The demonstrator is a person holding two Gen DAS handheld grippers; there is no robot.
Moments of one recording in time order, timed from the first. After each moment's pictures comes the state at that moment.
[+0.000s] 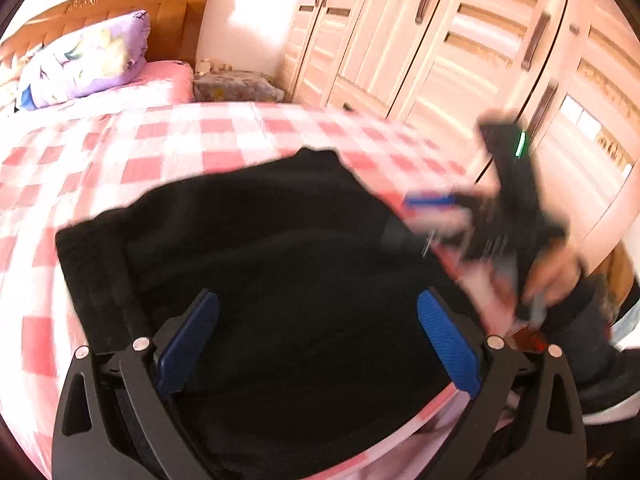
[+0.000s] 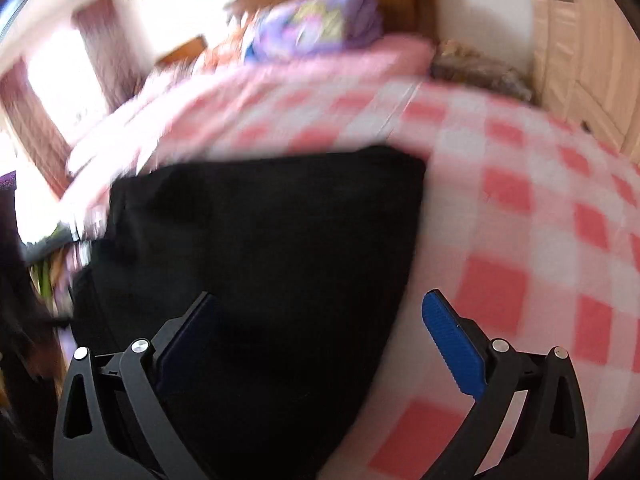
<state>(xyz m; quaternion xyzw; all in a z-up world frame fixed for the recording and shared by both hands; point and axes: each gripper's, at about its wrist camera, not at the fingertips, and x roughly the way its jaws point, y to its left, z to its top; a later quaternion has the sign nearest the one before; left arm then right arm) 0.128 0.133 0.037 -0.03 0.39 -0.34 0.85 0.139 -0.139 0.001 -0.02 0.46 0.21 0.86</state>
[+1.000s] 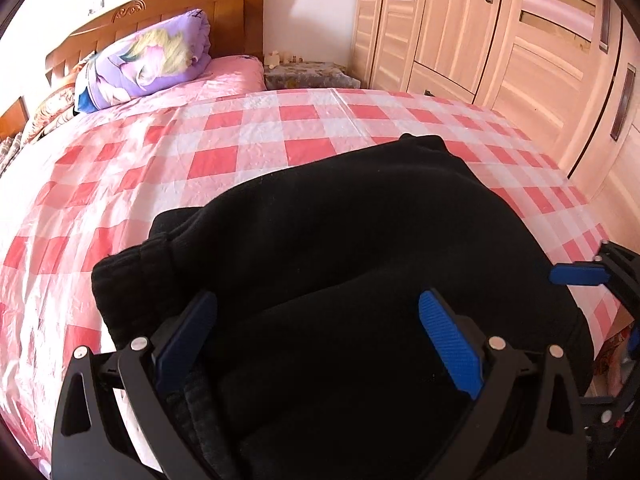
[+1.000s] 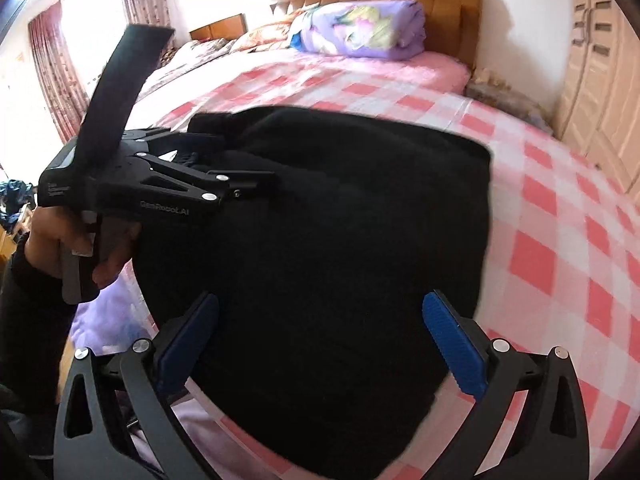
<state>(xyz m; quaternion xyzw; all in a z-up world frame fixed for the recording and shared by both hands) 0.173 0.129 0.001 0.05 0.41 -0.19 0.89 0.069 -0.105 0.030 -0.06 0.41 0.21 0.89</state>
